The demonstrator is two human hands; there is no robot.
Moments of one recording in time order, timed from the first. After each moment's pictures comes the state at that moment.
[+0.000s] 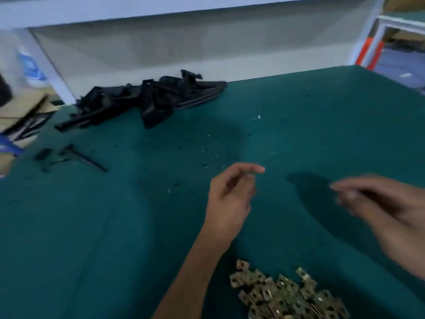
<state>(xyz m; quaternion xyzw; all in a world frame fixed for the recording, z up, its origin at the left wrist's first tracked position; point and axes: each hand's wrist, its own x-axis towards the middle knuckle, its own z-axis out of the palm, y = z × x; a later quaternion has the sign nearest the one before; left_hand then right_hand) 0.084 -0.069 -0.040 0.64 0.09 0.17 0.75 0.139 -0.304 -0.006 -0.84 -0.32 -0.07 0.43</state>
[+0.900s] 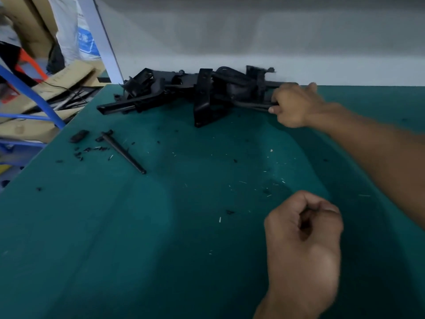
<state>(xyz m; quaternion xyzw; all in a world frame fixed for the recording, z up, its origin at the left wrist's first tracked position) 0.105 -0.047 -0.045 0.57 0.15 0.24 0.77 0.396 0.031 -0.013 -0.89 -0.44 -0.11 -0.04</state>
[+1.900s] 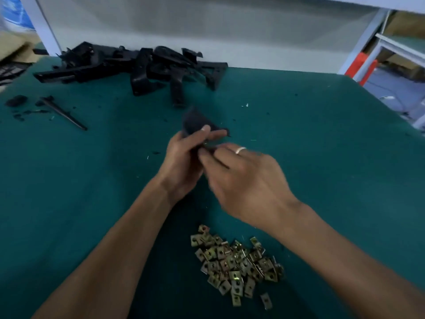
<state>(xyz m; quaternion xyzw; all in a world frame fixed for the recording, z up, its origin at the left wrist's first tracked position) 0.094 -0.039 -0.031 0.42 0.11 0.12 0.89 0.118 -0.188 0.001 -0.79 -0.55 -0.24 0.04</state>
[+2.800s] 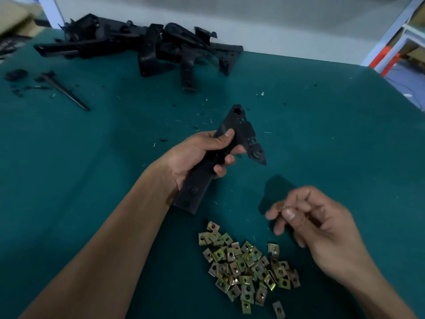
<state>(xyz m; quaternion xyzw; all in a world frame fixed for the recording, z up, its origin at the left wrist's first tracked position) 0.092 -0.026 -0.040 0.44 0.09 -0.07 0.89 0.119 -0.292 -0.050 -0.74 -0.33 0.18 0.56</state>
